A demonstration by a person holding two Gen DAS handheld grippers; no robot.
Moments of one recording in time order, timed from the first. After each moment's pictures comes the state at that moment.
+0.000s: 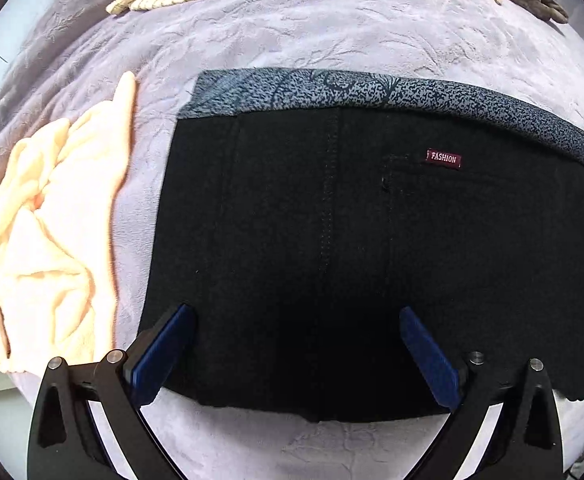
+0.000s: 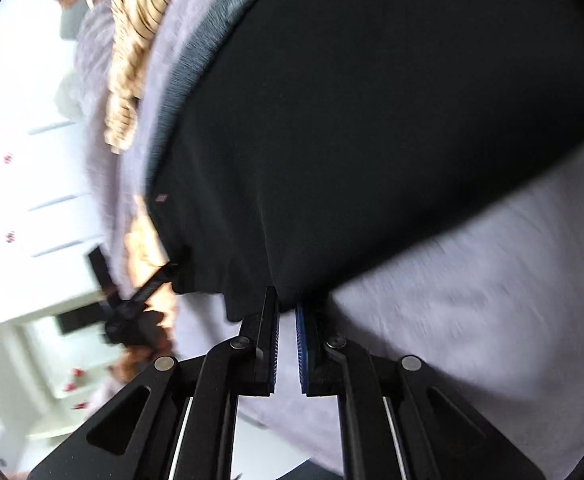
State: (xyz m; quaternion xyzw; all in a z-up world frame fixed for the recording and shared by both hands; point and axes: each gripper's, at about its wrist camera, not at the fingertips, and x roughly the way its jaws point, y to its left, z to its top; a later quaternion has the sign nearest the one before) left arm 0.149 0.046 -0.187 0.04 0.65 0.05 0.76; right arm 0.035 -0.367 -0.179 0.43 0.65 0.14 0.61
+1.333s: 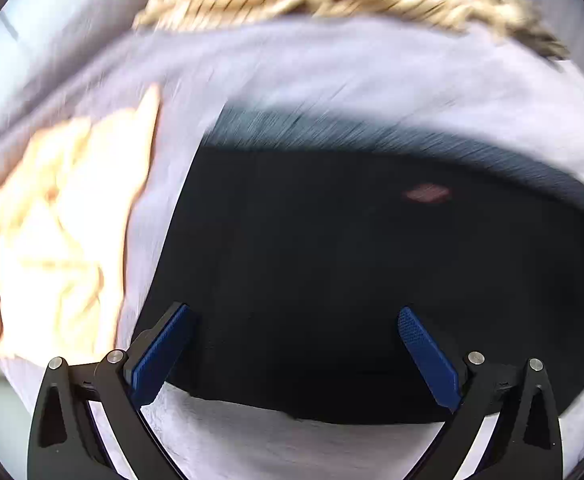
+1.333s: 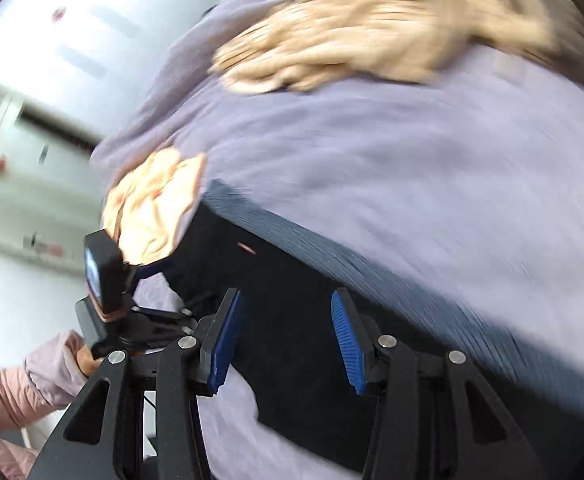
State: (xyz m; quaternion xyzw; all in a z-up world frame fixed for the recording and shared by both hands) left arm 0.167 0.049 -0.191 0.00 0.62 0.06 0.78; right arm 0.224 -0.229 -0.046 0.03 0.61 0.36 0.71
